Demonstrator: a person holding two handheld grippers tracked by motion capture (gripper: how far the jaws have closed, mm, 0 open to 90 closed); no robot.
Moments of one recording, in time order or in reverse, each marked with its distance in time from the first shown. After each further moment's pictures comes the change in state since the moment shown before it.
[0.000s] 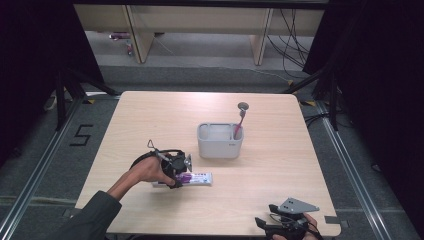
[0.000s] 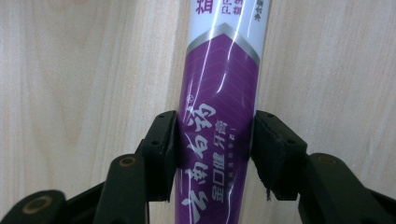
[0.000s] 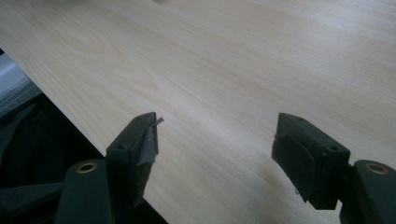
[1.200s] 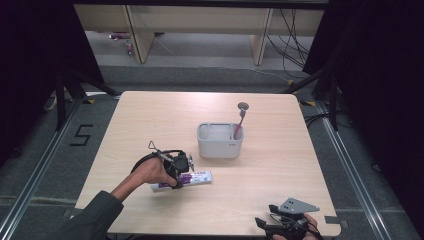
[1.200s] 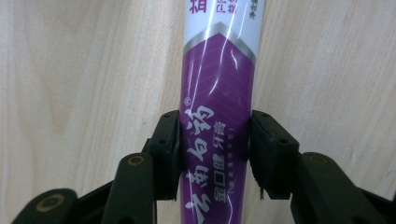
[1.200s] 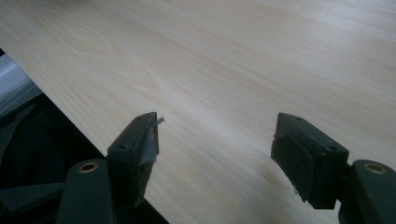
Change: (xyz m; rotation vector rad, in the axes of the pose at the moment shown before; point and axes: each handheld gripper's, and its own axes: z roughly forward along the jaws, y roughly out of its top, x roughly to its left) left arm -0.004 0.007 -0.001 0.059 -0.011 -0.096; right arm 0.000 -0.001 0.000 0.008 0.005 0.012
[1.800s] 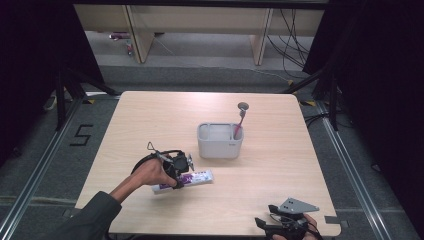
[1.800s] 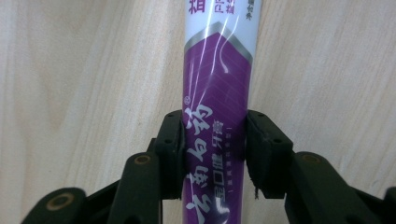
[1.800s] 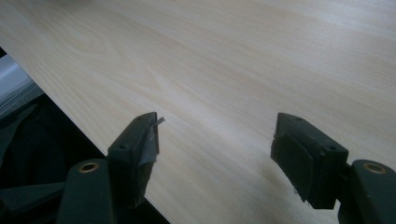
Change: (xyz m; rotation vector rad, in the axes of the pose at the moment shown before) left arm -0.004 -0.002 -0.003 -0.038 0.001 -0.021; right arm 0.000 0.000 0.001 -0.012 0.005 -0.003
